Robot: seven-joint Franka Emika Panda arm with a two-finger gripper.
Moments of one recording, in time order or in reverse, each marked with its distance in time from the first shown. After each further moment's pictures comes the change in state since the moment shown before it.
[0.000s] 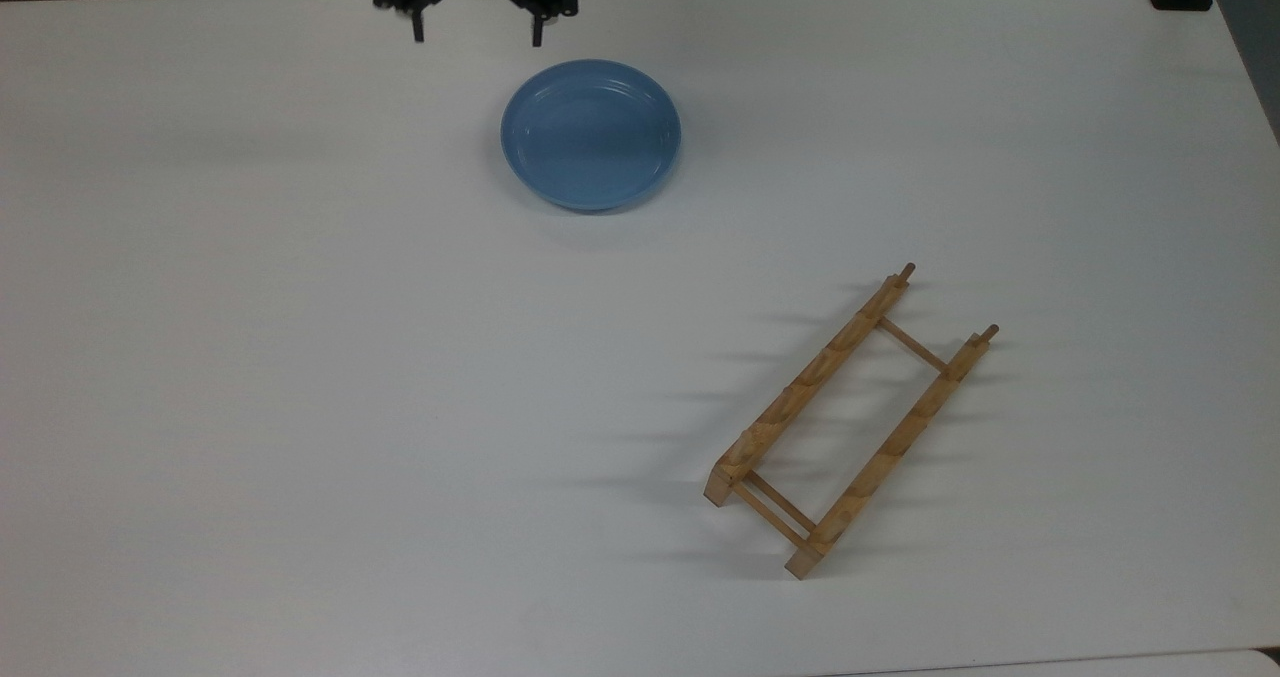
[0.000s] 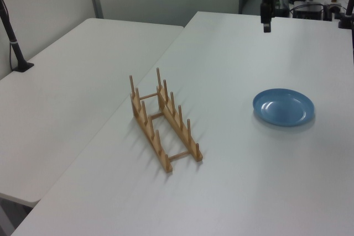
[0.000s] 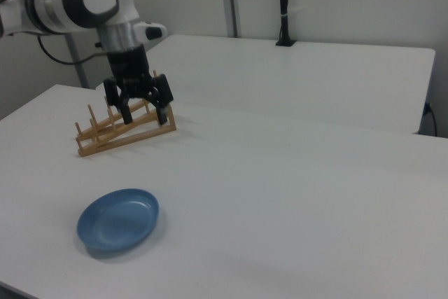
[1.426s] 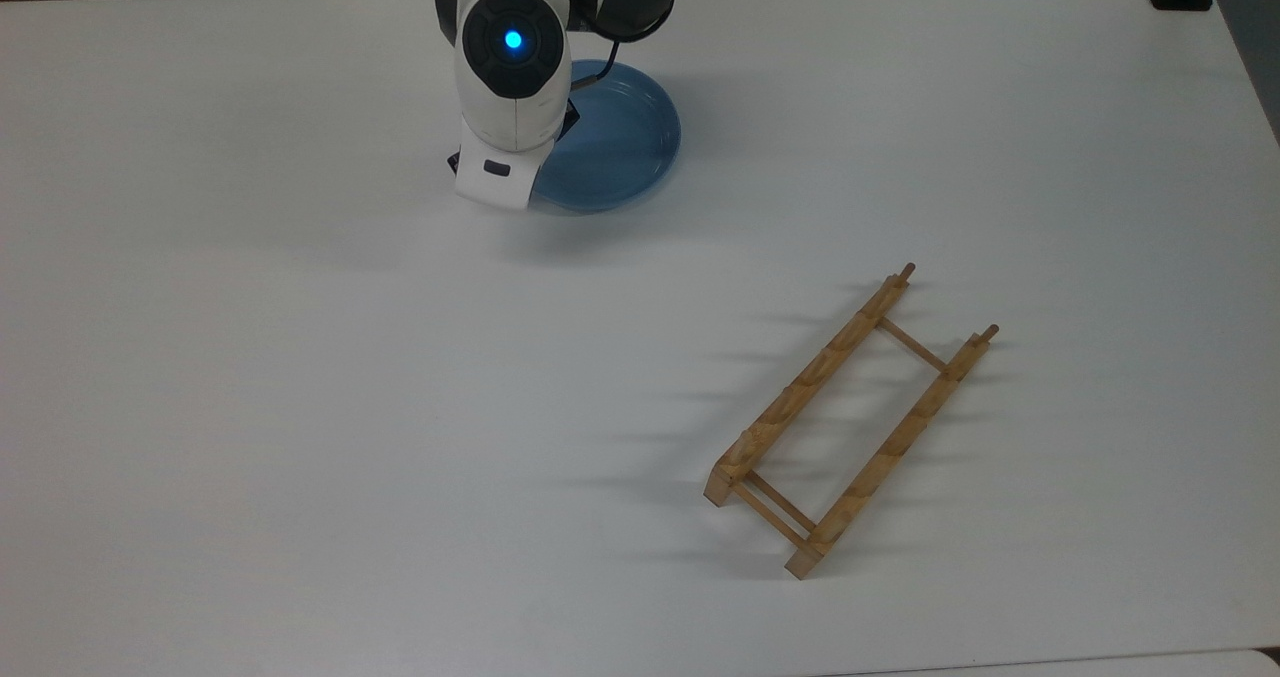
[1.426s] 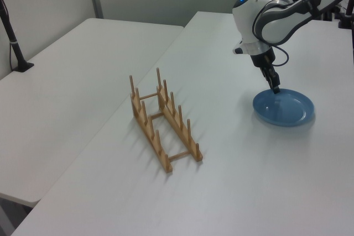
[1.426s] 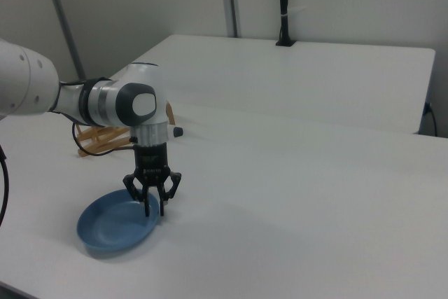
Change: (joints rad) arm -0.010 0.233 0.013 -0.263 0.000 0.243 -0.398
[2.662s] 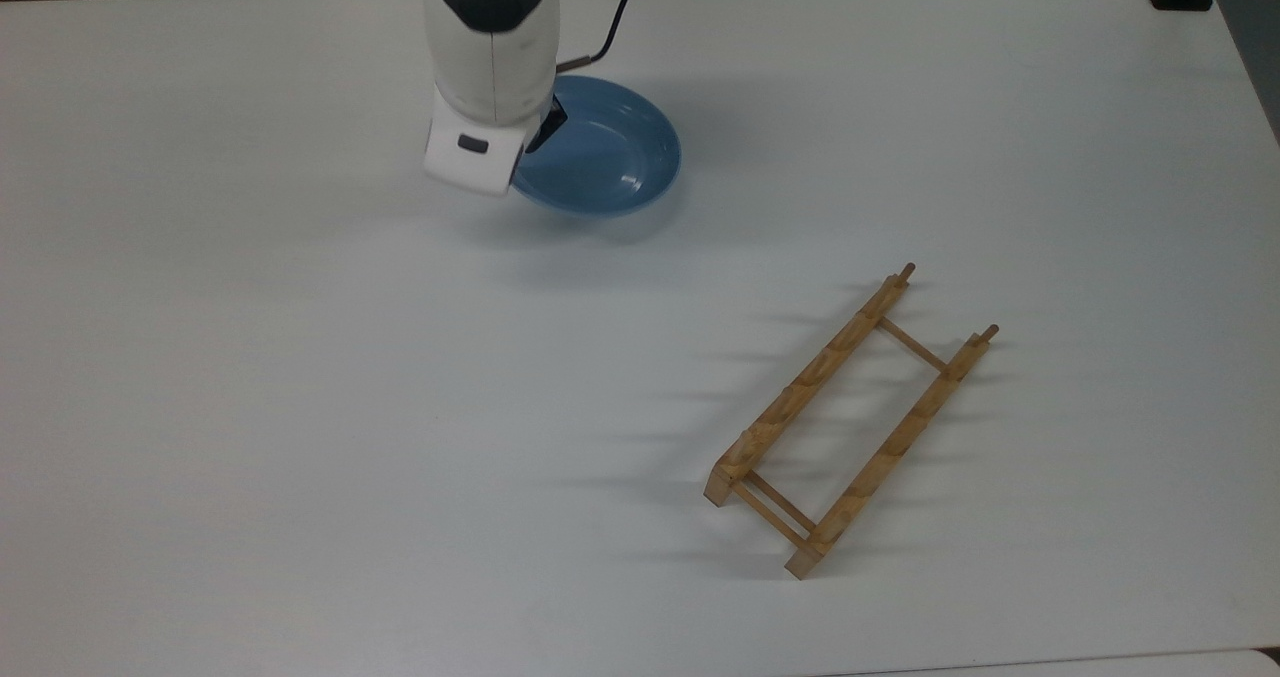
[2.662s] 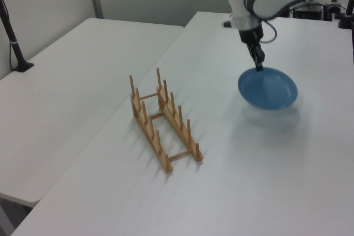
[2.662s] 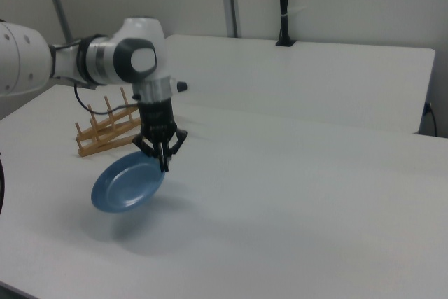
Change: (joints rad) arm 0.000 -0.001 0.001 0.231 0.000 -0.105 0.001
